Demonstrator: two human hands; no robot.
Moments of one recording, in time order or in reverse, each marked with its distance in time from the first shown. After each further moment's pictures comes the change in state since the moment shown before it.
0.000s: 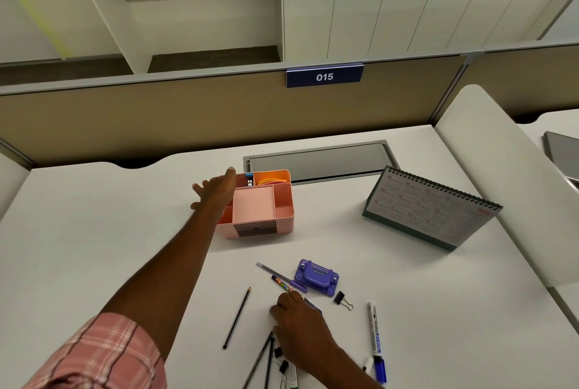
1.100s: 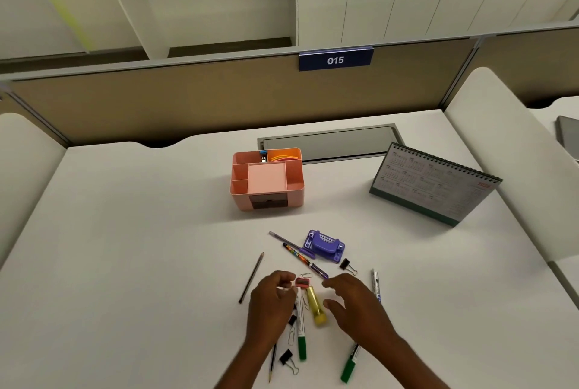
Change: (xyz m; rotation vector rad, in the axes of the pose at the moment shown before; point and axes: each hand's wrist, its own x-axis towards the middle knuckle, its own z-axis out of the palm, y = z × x) left_hand -0.243 -0.195 0.117 -0.361 -0.128 0.394; right_hand -0.090 0.046 -0.018 0.370 0.089 0.303
